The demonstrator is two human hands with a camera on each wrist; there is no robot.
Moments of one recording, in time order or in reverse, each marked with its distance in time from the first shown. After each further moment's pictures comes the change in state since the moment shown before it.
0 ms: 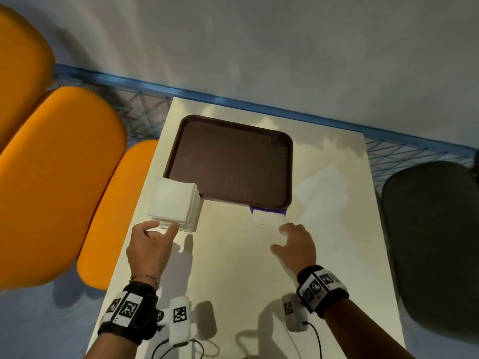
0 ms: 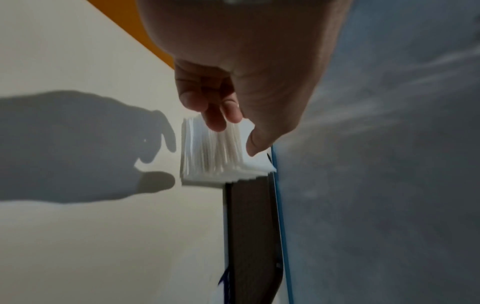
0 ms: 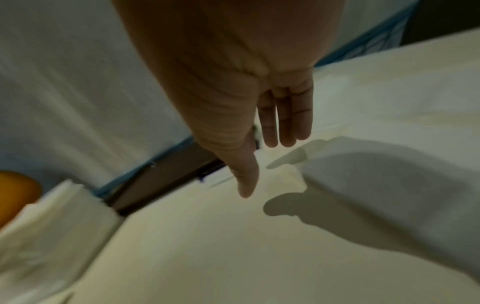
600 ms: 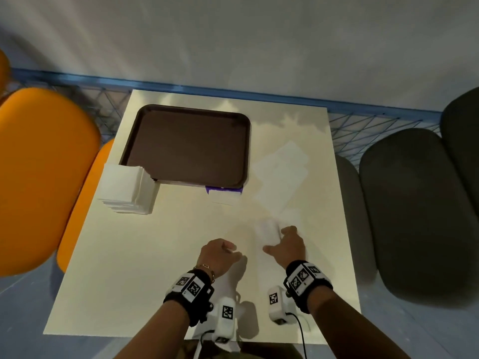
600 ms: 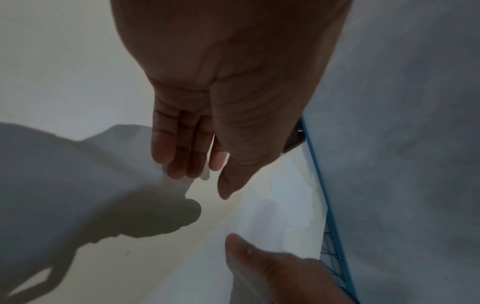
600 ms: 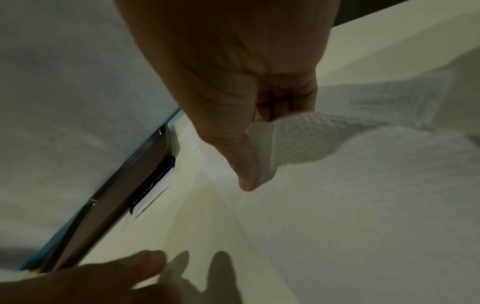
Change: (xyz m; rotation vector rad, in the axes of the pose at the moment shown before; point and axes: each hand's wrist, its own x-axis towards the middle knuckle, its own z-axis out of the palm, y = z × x) left_hand -0.163 -0.028 0.191 0.499 -0.712 0.036; right_hand -0.020 0.137 -0.021 0.211 -0.066 0.234
